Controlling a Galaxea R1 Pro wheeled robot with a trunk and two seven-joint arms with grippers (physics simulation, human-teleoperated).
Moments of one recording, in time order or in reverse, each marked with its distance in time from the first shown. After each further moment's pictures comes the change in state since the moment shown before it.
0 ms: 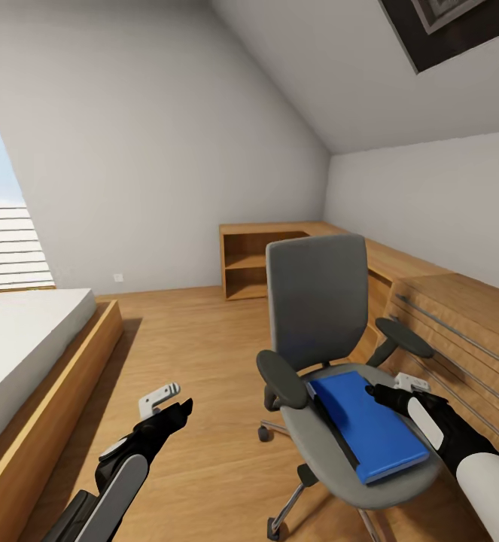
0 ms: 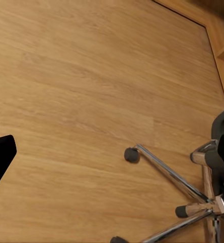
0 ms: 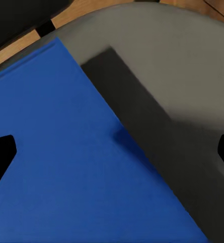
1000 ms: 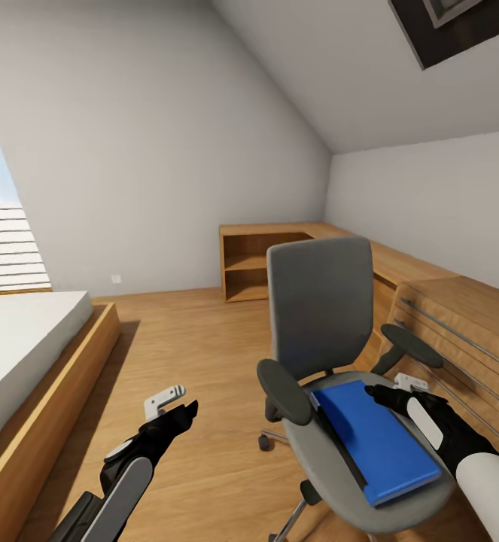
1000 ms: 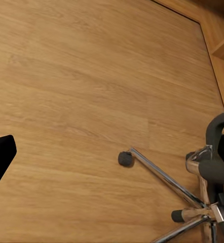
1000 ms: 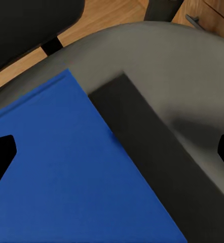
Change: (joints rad) left arm 0.000 -0.005 -0.029 0.002 0.000 0.000 -0.003; right arm 0.000 0.002 0.000 0.000 0.001 0.003 0.000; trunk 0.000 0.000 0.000
